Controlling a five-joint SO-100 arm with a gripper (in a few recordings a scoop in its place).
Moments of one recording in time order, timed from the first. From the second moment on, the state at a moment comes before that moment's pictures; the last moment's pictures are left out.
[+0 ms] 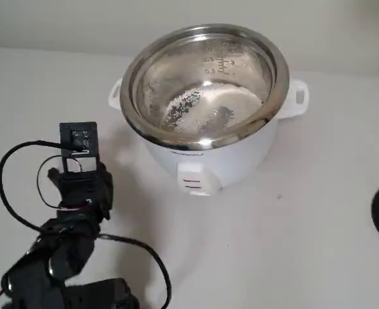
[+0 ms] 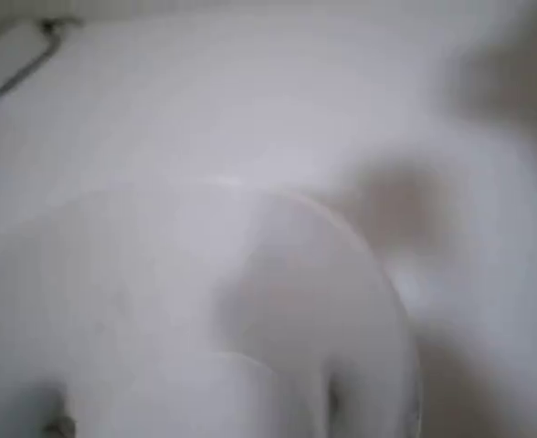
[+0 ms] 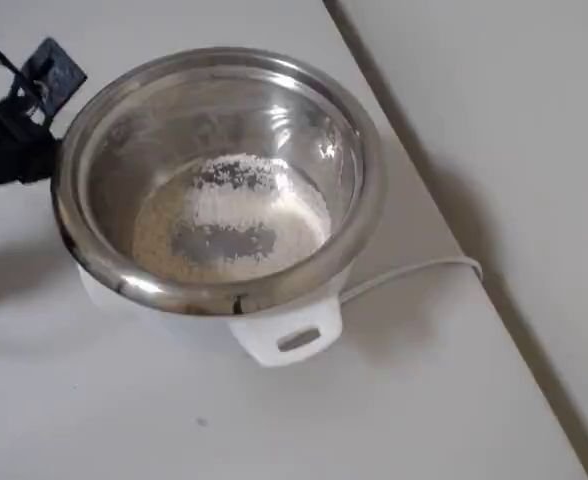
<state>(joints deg) -40.1 104.5 153.5 -28.6 -70.6</state>
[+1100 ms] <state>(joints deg) -36.5 42.8 122.2 -88.0 -100.0</state>
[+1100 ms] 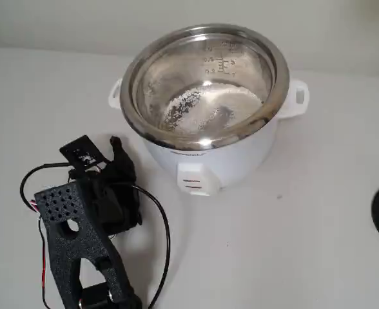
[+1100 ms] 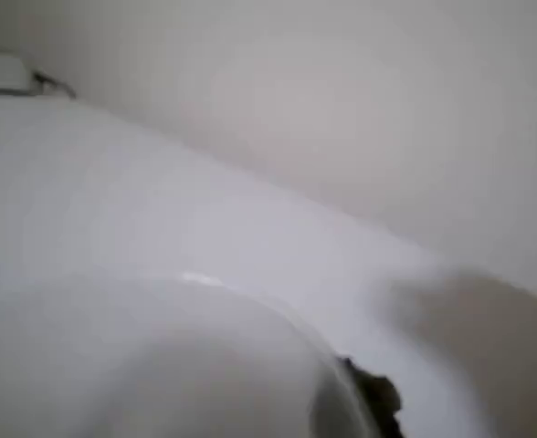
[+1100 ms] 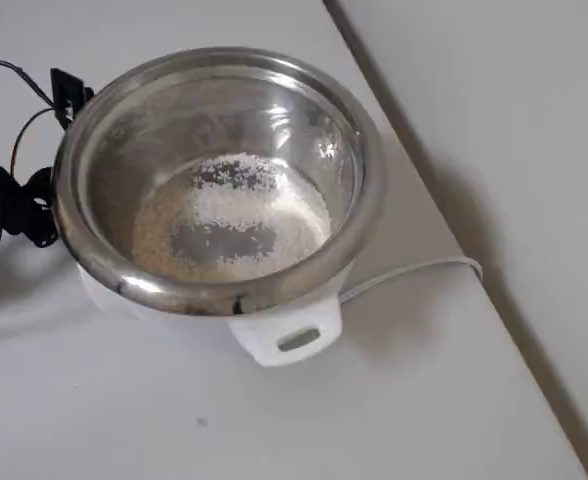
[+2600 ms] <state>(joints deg) -7.0 185.7 155.0 27.7 -41.1</state>
